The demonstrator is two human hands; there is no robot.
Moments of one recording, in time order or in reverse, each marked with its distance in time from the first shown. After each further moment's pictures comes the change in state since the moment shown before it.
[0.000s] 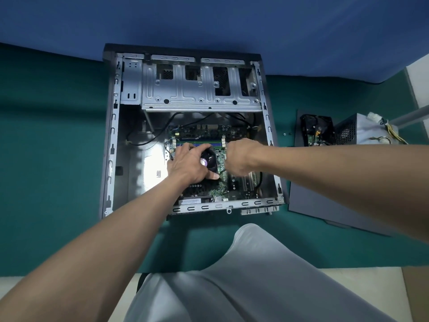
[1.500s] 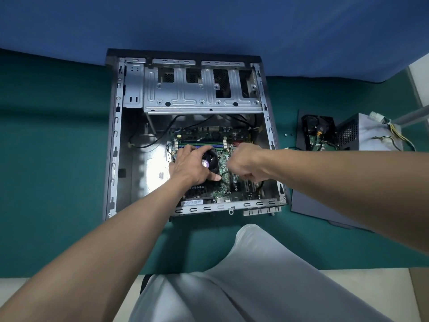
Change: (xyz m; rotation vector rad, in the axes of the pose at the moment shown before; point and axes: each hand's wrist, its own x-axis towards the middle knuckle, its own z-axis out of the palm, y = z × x) left_hand -0.005 0.002 -0.003 -0.011 0.002 -0.018; right_hand 0.001 0.003 0.007 0.507 -0.065 0.249
